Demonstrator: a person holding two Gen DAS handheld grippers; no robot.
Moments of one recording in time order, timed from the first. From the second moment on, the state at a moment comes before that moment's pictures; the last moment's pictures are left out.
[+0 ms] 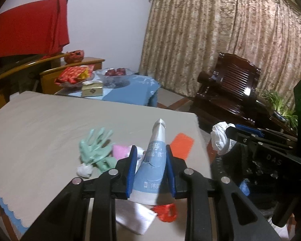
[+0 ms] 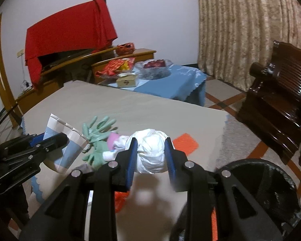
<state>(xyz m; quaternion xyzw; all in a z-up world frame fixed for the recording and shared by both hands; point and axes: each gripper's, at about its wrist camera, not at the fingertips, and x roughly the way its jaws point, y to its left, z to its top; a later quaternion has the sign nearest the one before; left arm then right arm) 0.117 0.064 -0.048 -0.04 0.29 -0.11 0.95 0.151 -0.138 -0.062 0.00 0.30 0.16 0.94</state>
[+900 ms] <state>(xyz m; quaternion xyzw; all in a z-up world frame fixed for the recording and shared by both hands) 0.124 -0.106 -0.064 0.01 0.29 -0.27 0.92 0.095 -0.288 -0.080 0.03 0.31 -0.02 0.95</state>
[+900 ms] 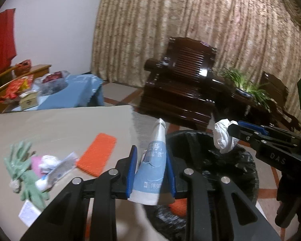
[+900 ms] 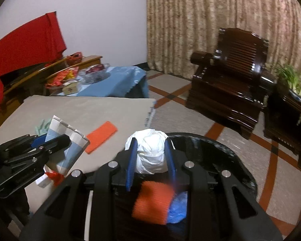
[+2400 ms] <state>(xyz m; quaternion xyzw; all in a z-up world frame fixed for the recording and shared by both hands) 0.101 0.019 -0.075 0.00 0.30 -0.10 0.95 0.100 -0.221 -0.097 0.03 0.29 0.04 0.95</state>
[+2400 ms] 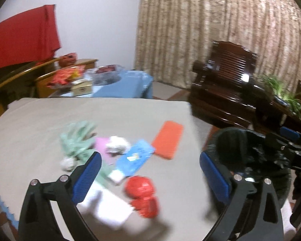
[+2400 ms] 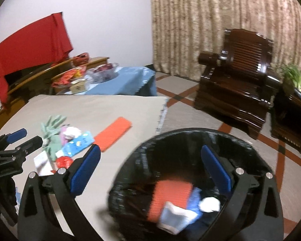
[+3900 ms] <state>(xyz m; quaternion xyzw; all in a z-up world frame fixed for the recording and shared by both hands) 0.087 0.163 -0.127 -0.03 0.32 0.04 0.94 0.159 -0.041 -0.198 -0.04 0.37 0.17 0.91</state>
